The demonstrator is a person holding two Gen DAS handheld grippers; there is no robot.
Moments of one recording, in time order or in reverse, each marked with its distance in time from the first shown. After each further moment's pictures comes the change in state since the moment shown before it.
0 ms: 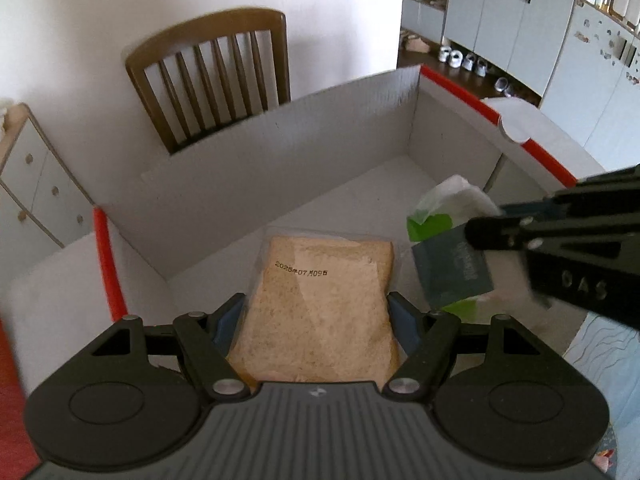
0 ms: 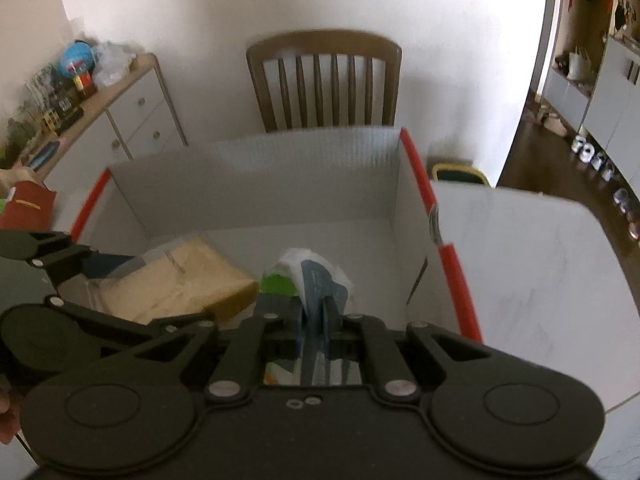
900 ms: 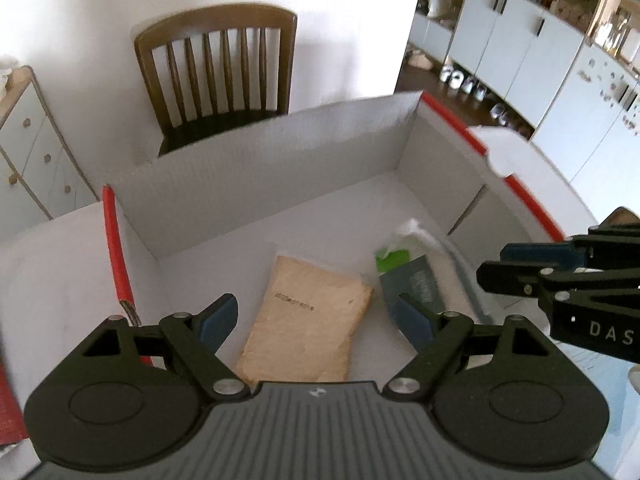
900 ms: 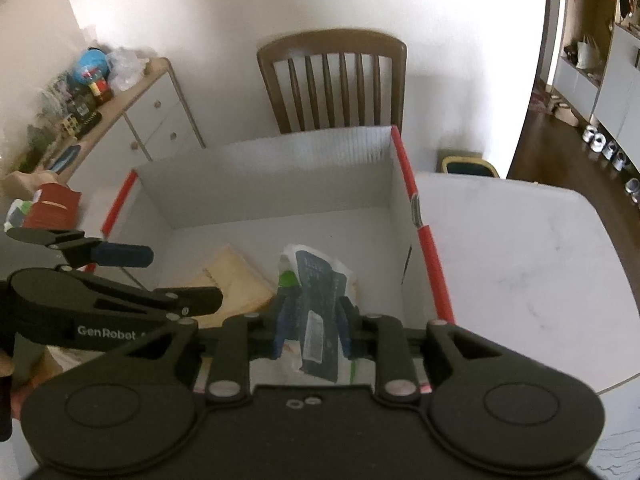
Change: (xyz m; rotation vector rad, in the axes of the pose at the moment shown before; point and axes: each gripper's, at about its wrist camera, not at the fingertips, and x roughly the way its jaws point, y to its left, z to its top) left arm -0.018 0.012 0.006 -0.123 -0.030 -0.071; right arm -0.040 -0.016 -0.003 0.008 0.005 0.072
